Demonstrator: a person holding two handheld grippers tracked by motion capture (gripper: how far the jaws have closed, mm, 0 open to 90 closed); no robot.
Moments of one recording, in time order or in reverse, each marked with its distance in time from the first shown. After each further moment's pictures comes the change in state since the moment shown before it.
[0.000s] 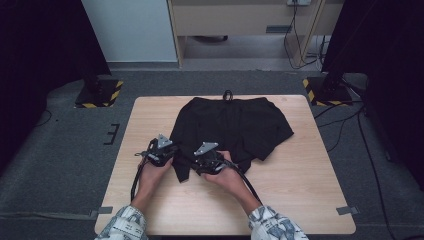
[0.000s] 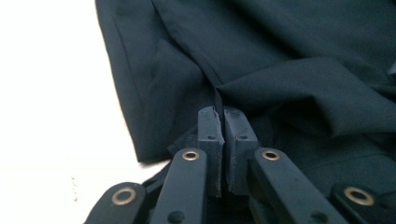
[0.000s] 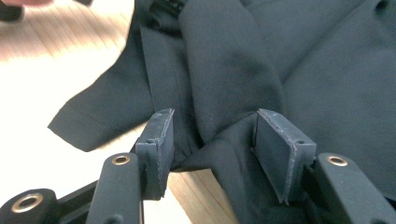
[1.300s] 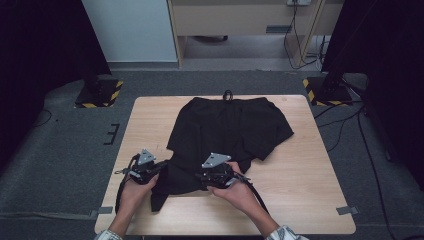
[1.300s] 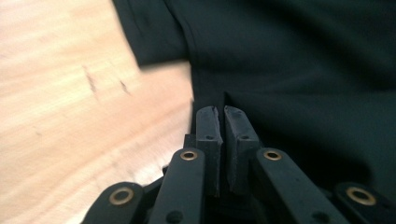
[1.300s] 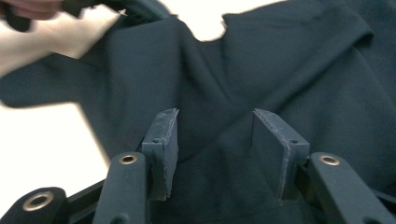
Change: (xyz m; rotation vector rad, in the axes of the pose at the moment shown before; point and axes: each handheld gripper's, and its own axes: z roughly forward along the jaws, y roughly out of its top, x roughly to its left) left arm -0.009 -0.041 -0.064 0.044 -0.040 -0.020; right arm 0.025 -0.019 -0.058 -0.105 0.033 0.001
